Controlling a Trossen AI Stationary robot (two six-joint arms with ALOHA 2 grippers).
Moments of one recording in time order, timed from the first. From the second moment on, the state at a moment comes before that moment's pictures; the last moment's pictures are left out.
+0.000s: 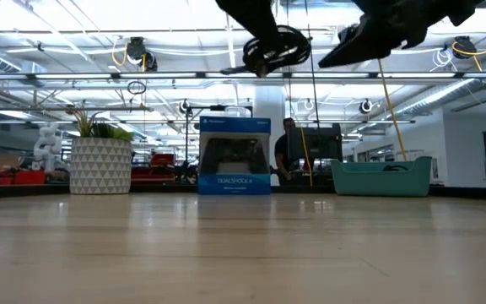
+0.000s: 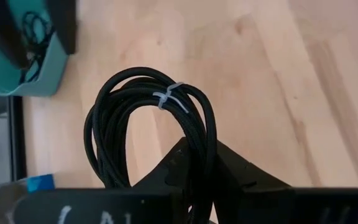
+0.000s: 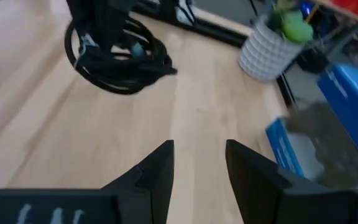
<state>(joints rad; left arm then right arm) -0.17 1.94 1.85 -0.89 -0.24 0.23 -0.09 0.96 0.66 -0.18 -0.01 -0.34</state>
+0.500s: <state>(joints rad) -0.18 1.93 1.86 -0.86 -0.23 0.25 0.22 0.99 0.67 -0.08 0.26 -0.71</state>
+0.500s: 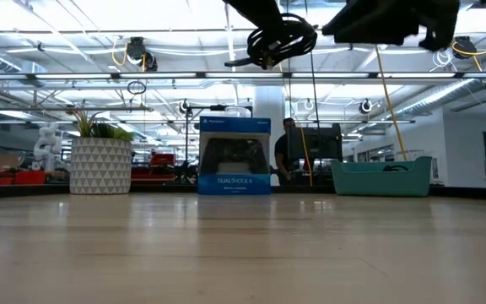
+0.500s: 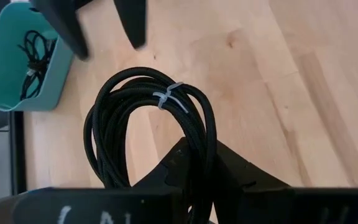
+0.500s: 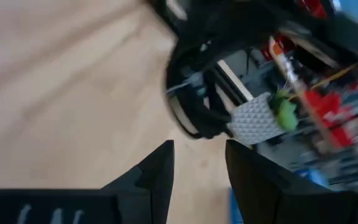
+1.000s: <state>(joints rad) -0.18 1.93 1.85 -0.88 -0.15 0.22 0.39 1.21 0.67 0.20 0.51 -1.13</state>
